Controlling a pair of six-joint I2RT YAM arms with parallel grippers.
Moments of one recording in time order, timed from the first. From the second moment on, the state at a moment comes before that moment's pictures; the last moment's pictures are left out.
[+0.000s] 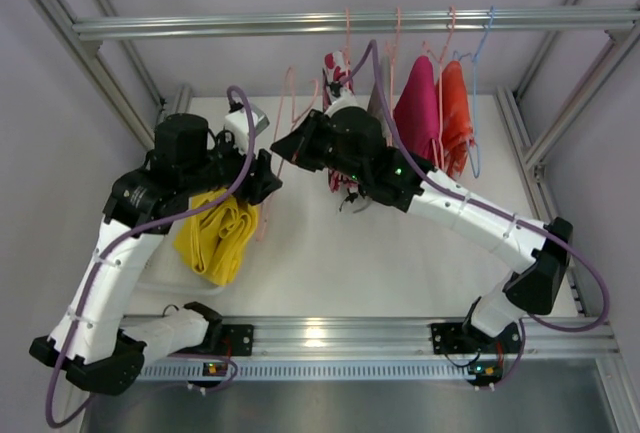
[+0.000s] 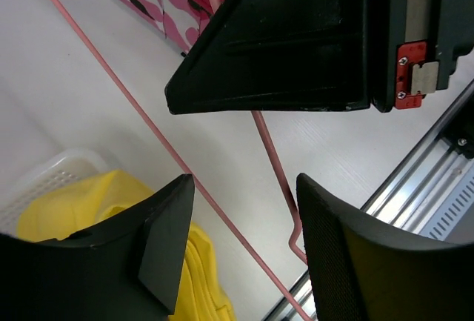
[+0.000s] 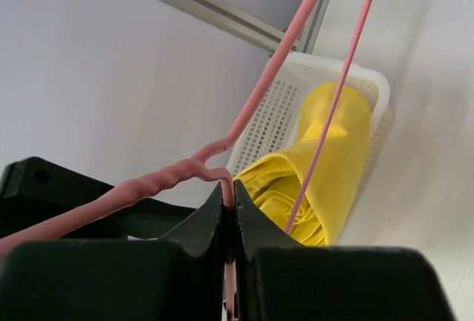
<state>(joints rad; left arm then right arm) -0.45 1.09 1.54 -0.96 0.35 0.08 0.99 1.57 1.61 -0.25 0.13 0.98</state>
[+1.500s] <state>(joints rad) -0.41 1.41 1.80 -0.81 0.08 -0.23 0.93 1.05 1.29 -0.07 -0.04 0.31</state>
